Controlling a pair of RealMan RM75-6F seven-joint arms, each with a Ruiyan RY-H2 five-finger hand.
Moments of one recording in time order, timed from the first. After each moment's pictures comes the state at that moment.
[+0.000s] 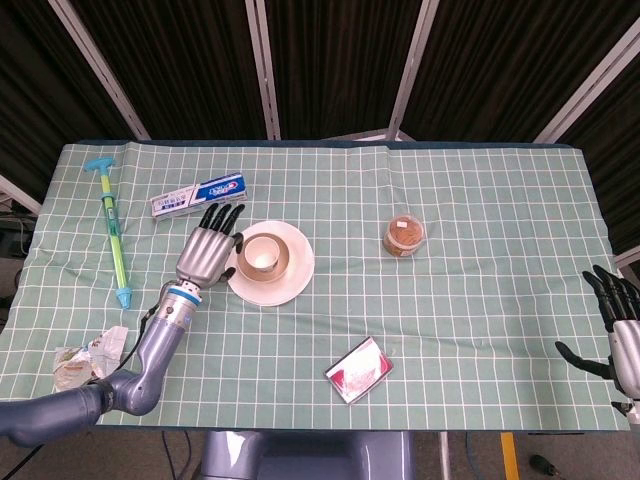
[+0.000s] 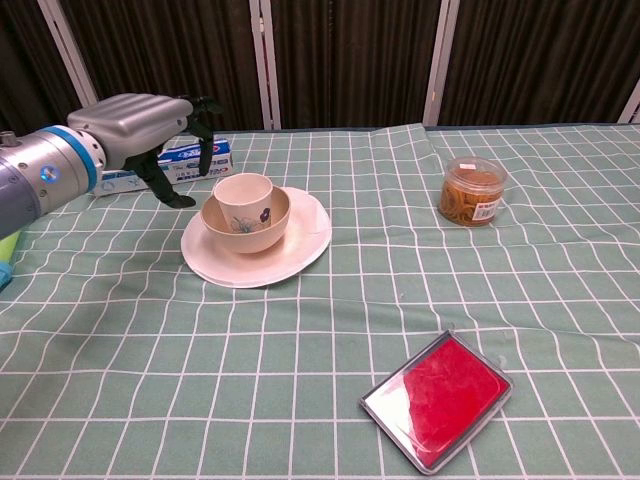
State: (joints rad) left arm -0.75 -1.64 -0.30 -1.38 1.10 1.00 0.59; right arm 0.08 -1.04 0.09 -1.55 -1.52 1.51 0.31
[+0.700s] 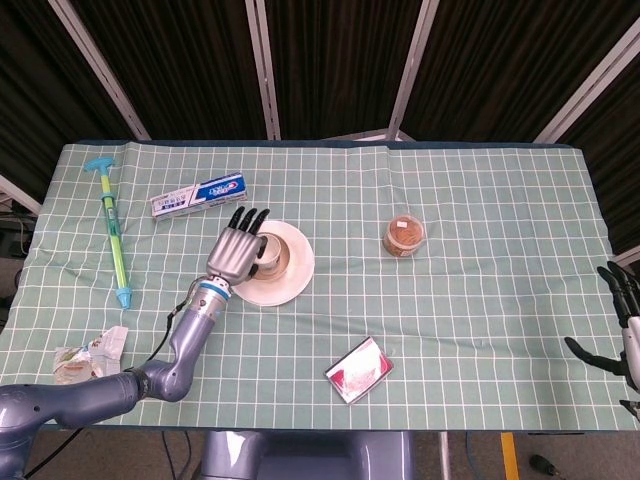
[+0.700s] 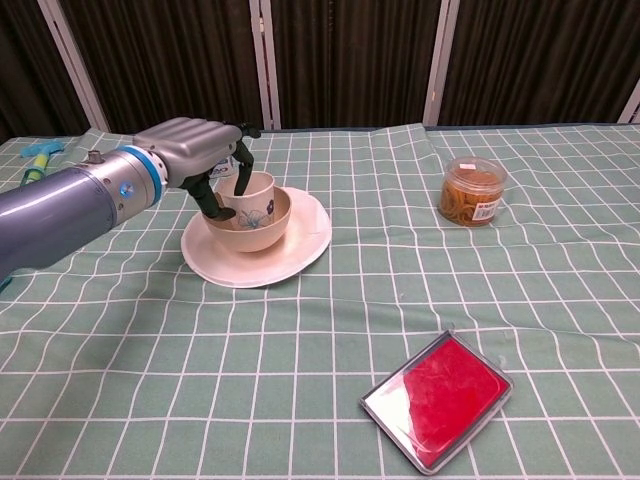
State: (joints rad) left arm -0.87 -1.76 -0.29 -1.23 0.98 0.94 0.66; right arm 0.08 -1.02 0.10 -1.53 -1.49 1.50 0.38
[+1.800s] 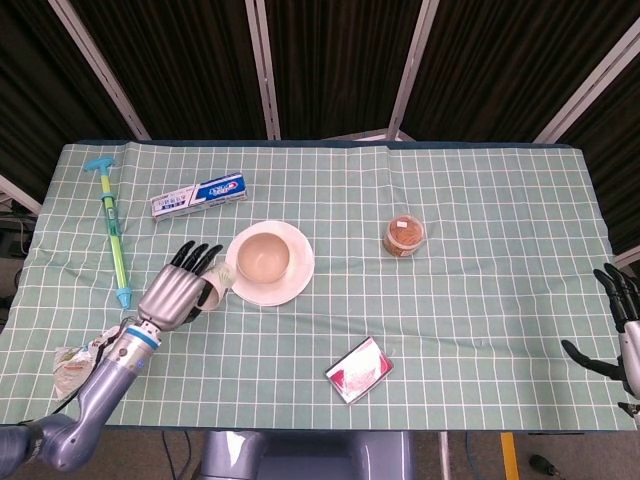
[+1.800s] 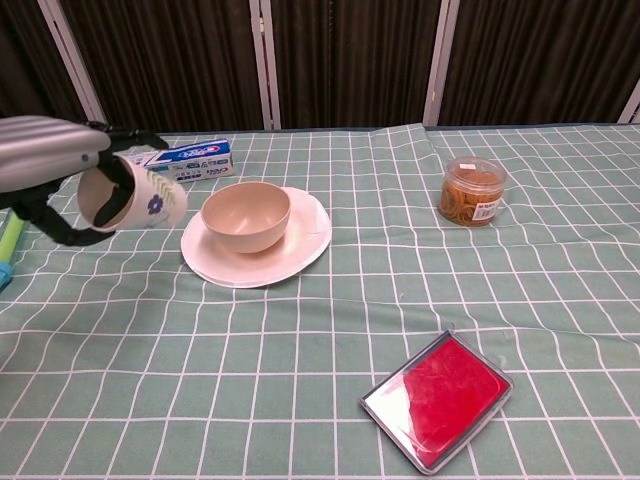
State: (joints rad) left arm -0.66 -1.28 -0.02 -1.80 1.18 1.09 0.56; right arm 0.07 -1.03 0.10 -1.56 -1.53 1.54 0.33
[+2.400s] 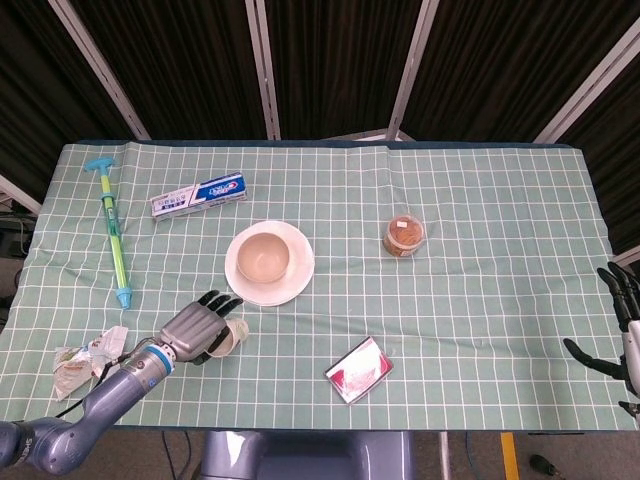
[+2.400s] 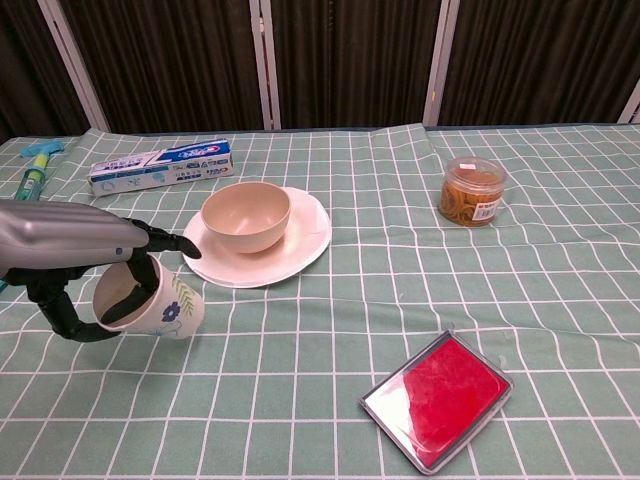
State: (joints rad) left arm -0.82 -1.21 0.04 -1.95 0.92 0.80 0.66; right arm 0.06 -1.02 0.11 -1.56 -1.52 1.55 0.34
